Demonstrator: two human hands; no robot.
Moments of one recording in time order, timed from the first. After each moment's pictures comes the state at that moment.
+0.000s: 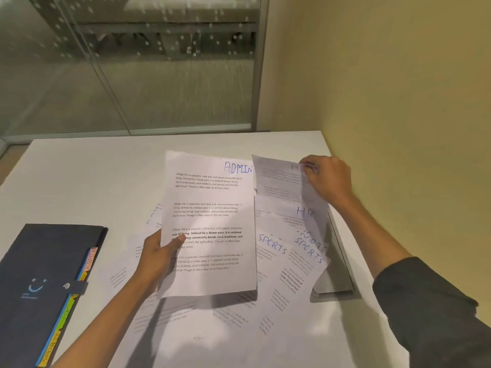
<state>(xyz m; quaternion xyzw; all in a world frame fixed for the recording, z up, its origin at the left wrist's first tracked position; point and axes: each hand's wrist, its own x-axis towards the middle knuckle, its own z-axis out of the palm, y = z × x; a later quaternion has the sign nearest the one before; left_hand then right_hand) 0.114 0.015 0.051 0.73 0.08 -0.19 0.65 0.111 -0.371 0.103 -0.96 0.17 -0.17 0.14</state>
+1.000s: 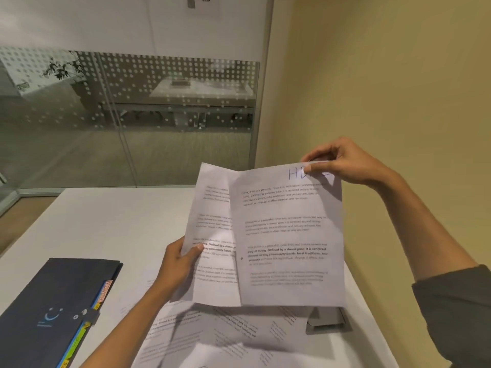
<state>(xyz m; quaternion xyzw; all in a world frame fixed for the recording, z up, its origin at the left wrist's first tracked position) 0.066 0.012 0.155 0.72 -0.09 -0.12 0.68 0.023 -0.319 0.347 -0.91 0.01 -0.07 0.41</state>
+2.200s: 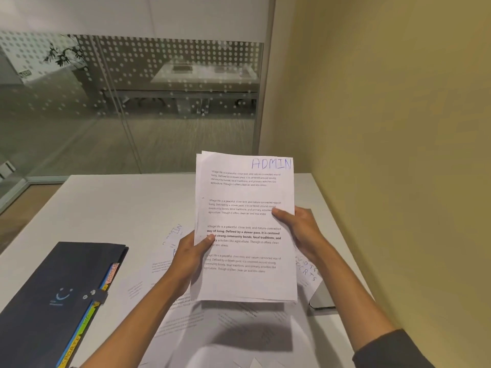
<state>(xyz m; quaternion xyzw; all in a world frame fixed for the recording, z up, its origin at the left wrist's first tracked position) 0.054 0.003 0.138 0.66 -0.04 -0.21 0.72 0.010 -0.247 0.165 -0.61 0.17 -0.06 0.77</state>
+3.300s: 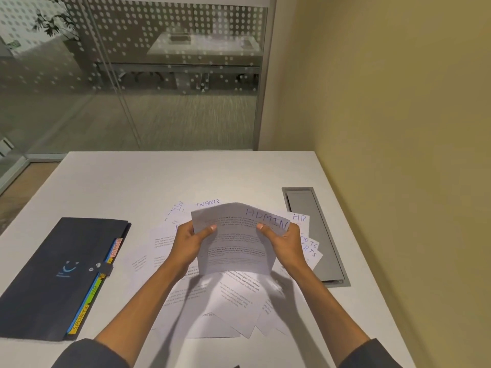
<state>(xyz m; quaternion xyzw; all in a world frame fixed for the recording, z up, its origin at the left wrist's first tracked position) 0.058 0.012 0.090 0.72 -0.02 -0.18 0.67 -0.030 -0.193 0.095 -0.66 0.23 -0.12 0.70</state>
